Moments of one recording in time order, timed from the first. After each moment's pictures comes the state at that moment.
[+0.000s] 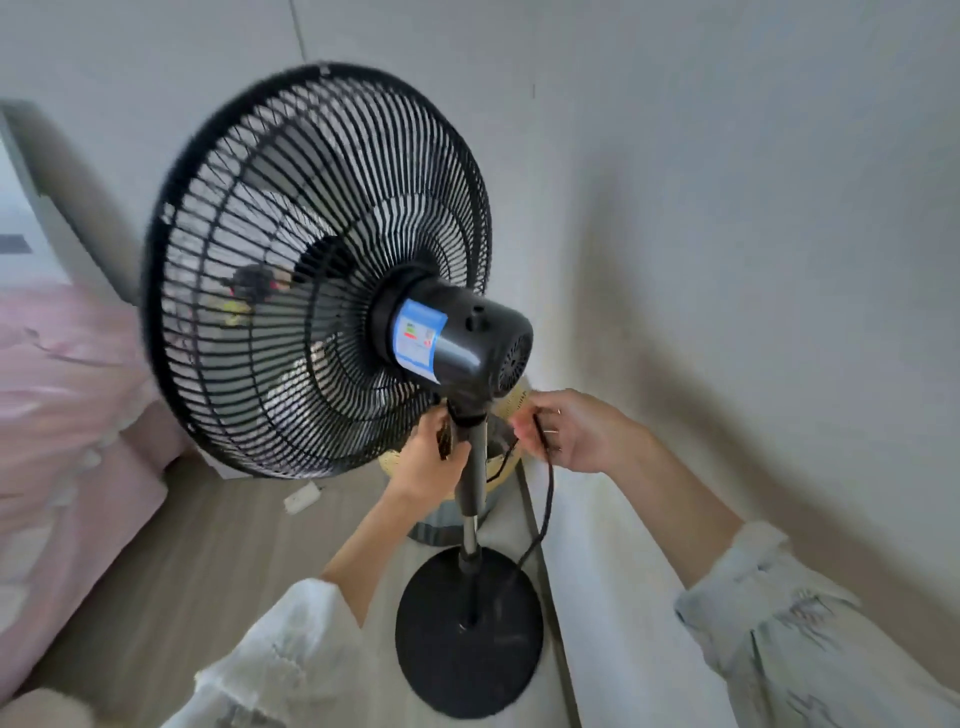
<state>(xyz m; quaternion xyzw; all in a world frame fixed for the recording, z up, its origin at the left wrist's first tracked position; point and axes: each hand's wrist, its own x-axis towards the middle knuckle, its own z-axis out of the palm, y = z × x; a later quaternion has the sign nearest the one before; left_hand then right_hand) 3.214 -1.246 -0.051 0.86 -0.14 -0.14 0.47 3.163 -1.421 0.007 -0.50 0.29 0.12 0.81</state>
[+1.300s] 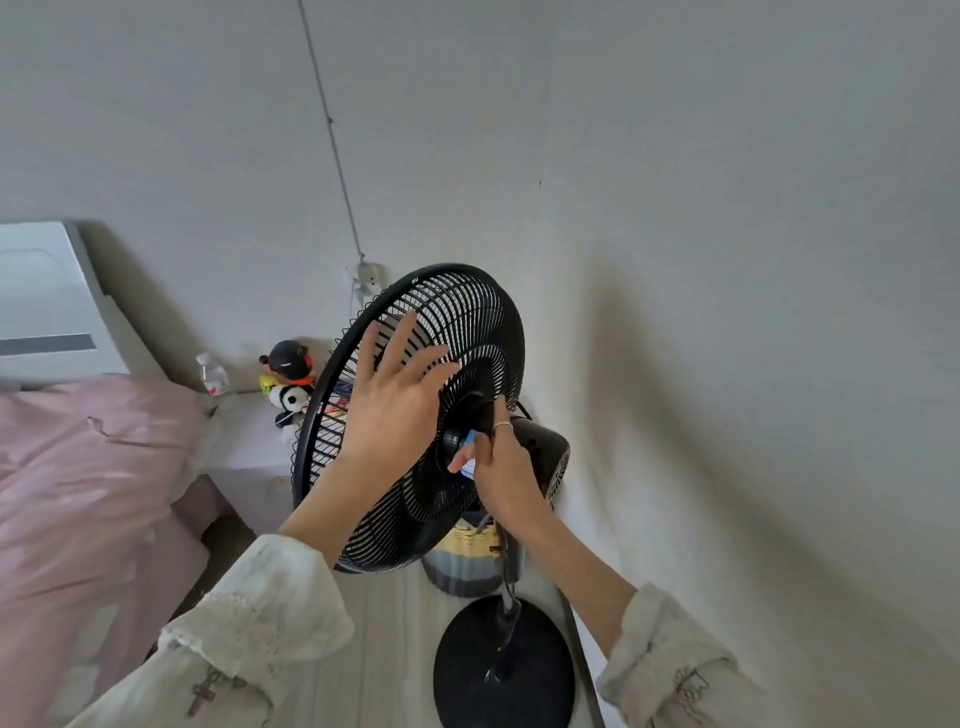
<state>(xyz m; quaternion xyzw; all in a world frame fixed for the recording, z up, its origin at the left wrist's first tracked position) 3.281 -1.184 0.182 0.87 -0.39 0.29 0.08 3.212 -1.295 0.119 -0.79 0.16 -0.11 0.59</state>
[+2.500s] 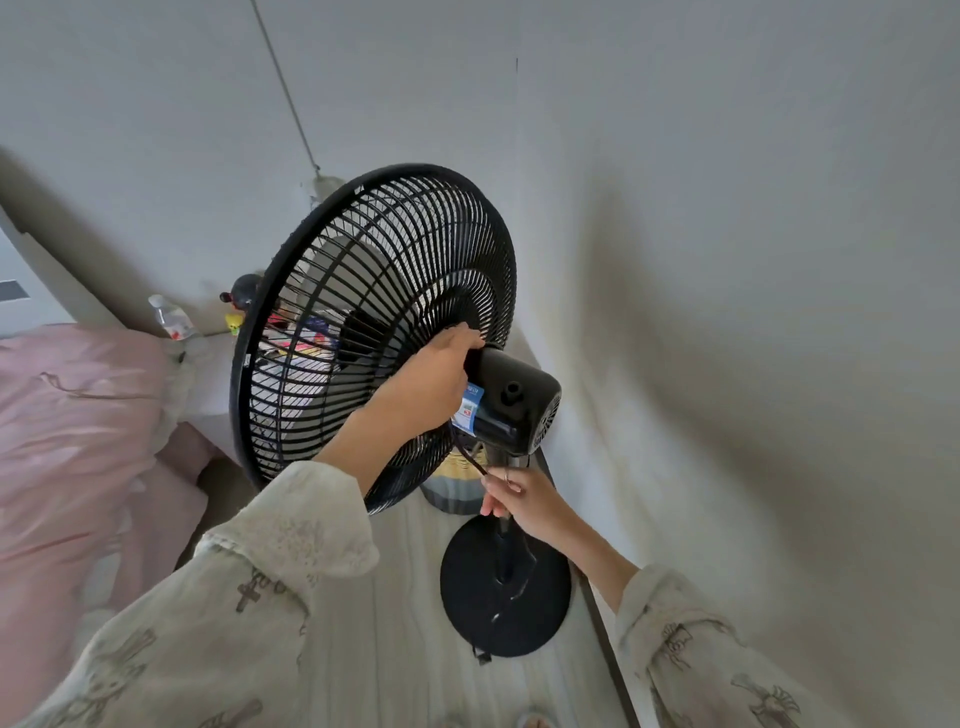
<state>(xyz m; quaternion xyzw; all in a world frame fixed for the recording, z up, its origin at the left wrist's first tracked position) 3.303 -1.221 0.109 0.87 -0.42 -0.09 0.23 3.169 -1.318 -0.005 -0.80 0.14 0.05 0.58</state>
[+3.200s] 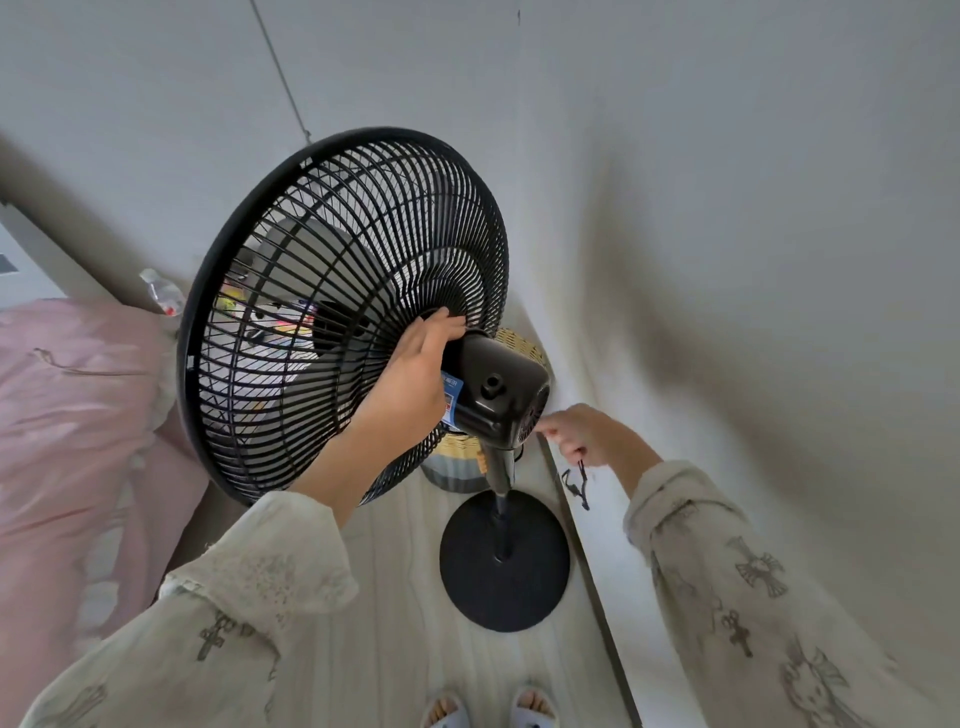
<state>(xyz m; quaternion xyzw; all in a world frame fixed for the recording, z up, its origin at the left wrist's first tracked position) 3.289 -1.216 0.077 0.86 -0.40 0.00 0.30 3.202 -1.416 -0.009 -0.67 0.33 0.22 0.63</state>
